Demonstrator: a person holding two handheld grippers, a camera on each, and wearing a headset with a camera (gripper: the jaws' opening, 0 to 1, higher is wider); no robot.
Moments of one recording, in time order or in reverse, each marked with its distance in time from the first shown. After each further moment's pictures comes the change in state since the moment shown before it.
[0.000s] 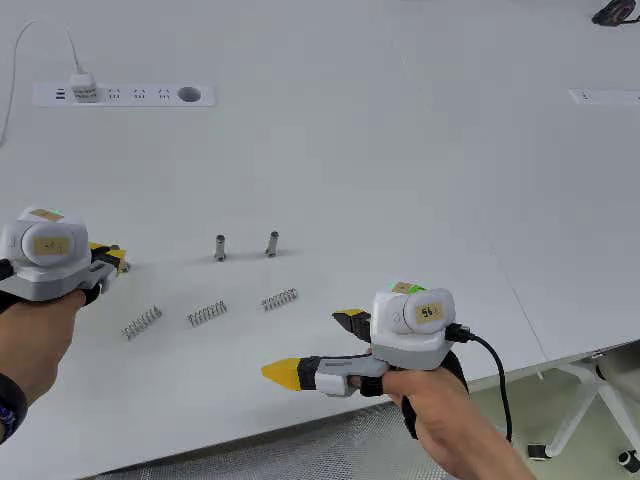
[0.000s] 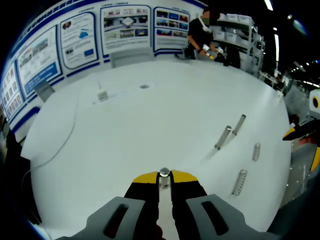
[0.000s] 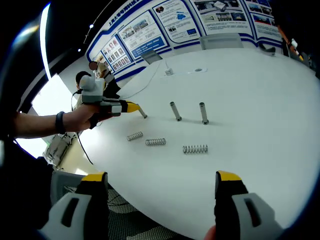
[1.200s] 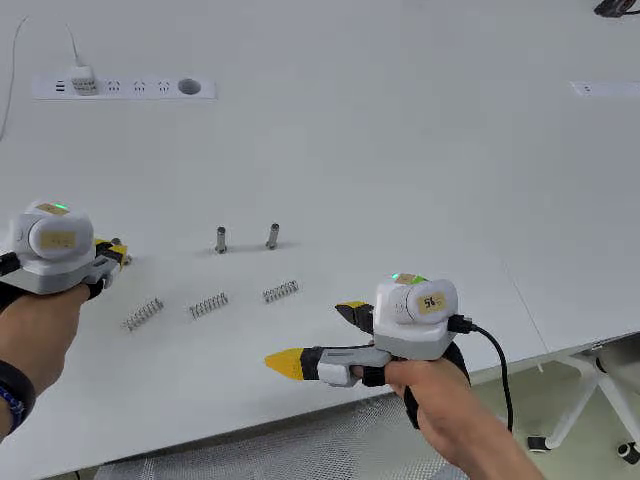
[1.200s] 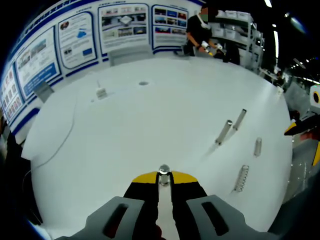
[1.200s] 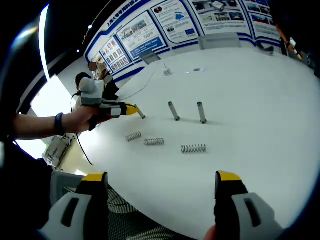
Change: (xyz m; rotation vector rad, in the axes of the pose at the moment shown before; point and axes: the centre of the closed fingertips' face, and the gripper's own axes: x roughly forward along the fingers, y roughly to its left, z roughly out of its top) left arm 0.005 0.001 -0.009 0.022 0.028 0.007; right arm -0.001 -0.003 -0.001 0.010 -0.004 -0.009
